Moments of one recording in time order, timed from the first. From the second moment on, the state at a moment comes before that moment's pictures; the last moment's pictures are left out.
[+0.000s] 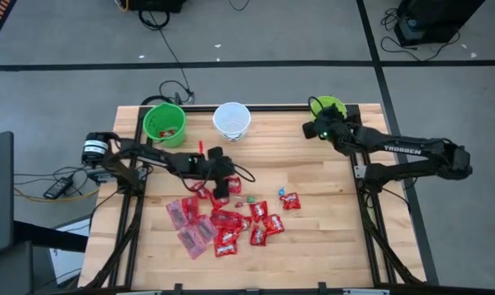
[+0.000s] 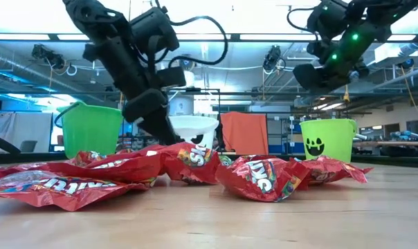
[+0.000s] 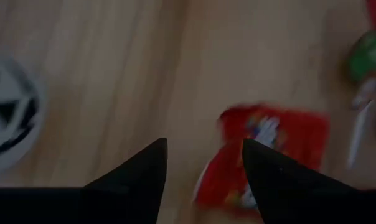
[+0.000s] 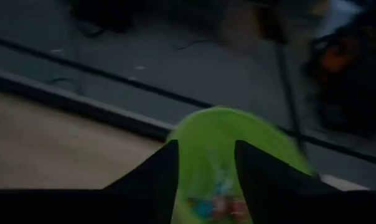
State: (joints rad) left arm 0.03 1.60 0.81 -0.15 -0.26 -0.01; right arm -0.40 1.05 0.67 -0.40 0.89 0.45
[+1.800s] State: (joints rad) left arm 0.25 1.34 0.52 -0.11 -0.06 0.00; right arm -0.21 1.14 0.67 -0.12 0.45 0.41
